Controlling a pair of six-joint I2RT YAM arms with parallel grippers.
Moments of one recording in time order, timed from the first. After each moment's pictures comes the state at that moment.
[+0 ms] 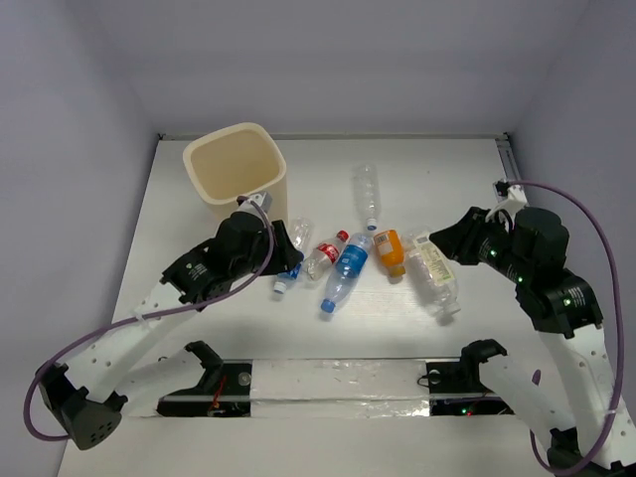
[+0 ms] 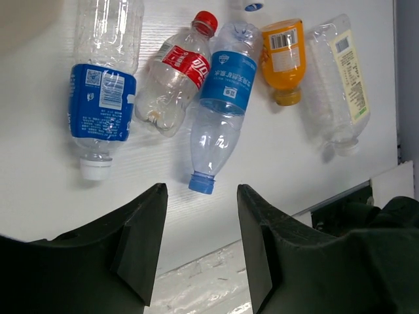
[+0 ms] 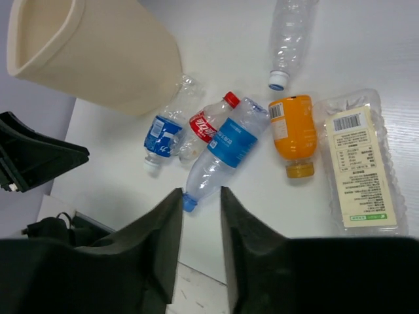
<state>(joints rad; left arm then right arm) -0.72 0.92 0.93 -0.65 -0.06 -0.73 0.28 0.71 1.09 -0.76 -0.25 0.51</state>
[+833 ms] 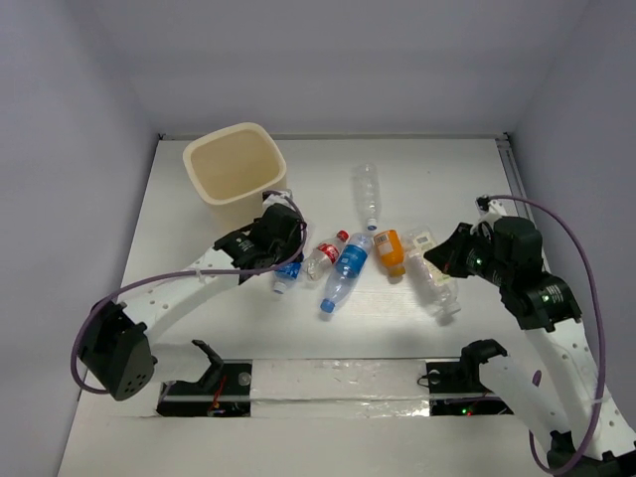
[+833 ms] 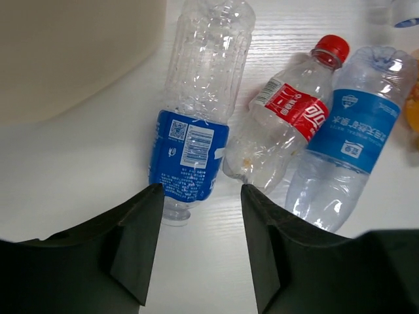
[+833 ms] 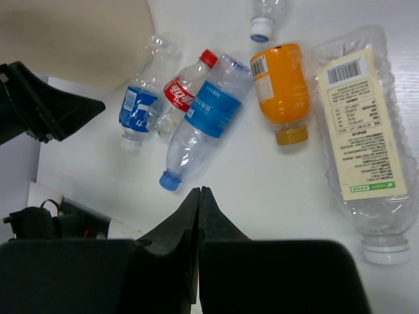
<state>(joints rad) -0.72 1.24 0.95 -0.56 -0.32 -0.58 0.28 0.68 0.95 -0.76 -0.24 0.53</state>
